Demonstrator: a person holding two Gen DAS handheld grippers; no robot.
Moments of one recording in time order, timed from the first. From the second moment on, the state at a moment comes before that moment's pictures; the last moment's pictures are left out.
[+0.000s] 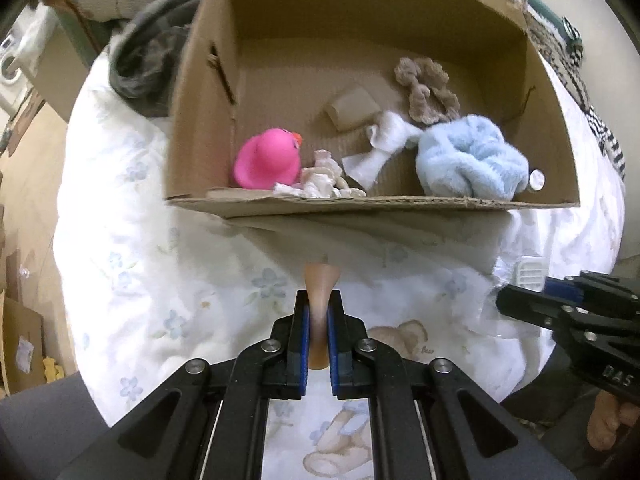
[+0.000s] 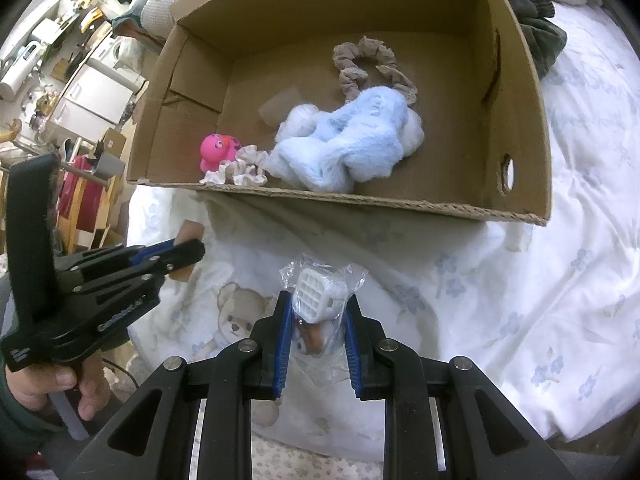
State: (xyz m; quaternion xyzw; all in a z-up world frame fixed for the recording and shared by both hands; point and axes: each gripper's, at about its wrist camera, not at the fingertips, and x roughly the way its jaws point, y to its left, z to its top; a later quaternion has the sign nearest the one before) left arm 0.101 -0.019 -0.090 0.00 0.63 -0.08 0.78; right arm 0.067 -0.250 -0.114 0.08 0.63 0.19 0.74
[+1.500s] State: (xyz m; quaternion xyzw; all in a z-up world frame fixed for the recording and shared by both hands) left arm 0.155 -0.021 -0.006 -0.06 0.48 -0.09 0.87; right arm 0.116 -0.301 -0.034 0.22 0.46 0.18 0.84
